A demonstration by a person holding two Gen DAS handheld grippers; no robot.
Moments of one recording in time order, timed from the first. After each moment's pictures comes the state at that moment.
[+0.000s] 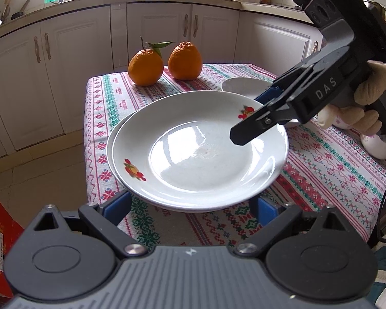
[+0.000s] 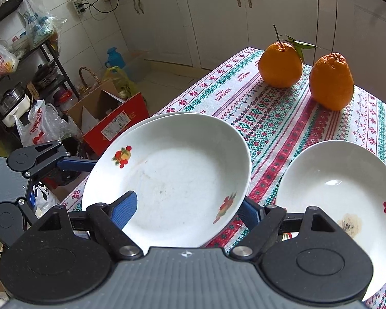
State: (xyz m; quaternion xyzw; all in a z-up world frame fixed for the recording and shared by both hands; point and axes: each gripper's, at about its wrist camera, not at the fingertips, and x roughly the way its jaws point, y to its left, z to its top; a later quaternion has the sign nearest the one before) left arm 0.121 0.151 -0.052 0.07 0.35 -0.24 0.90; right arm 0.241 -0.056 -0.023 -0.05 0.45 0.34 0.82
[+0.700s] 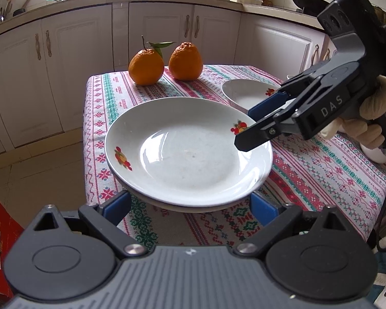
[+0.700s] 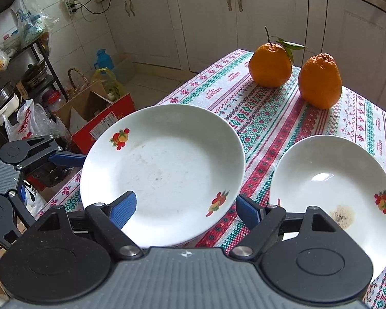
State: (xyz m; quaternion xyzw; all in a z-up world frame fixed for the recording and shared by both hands) left arm 0.120 0.152 -0.051 0.06 0.35 -0.24 0.90; right arm 0.228 -0.058 -0.024 -0.07 0.43 0.32 0.84
